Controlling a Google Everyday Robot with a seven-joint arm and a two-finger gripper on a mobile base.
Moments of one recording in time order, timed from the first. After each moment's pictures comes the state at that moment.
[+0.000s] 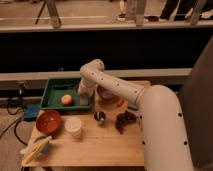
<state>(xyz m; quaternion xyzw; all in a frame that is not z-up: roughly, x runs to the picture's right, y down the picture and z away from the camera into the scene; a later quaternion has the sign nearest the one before) -0.133 0.041 0.906 -0.08 -0.30 -0.65 0.69</state>
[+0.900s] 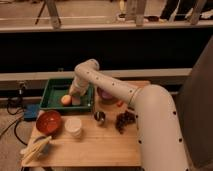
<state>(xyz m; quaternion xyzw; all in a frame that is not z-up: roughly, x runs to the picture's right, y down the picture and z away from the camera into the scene) -0.184 0.023 0.901 -0.03 -0.33 -0.67 0.66</state>
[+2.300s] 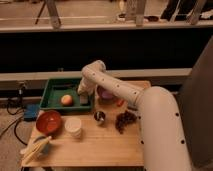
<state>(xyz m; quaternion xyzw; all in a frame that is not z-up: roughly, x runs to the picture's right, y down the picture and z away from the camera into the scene) -0.136 0.031 0.926 -0.05 -0.29 -0.65 0.70</state>
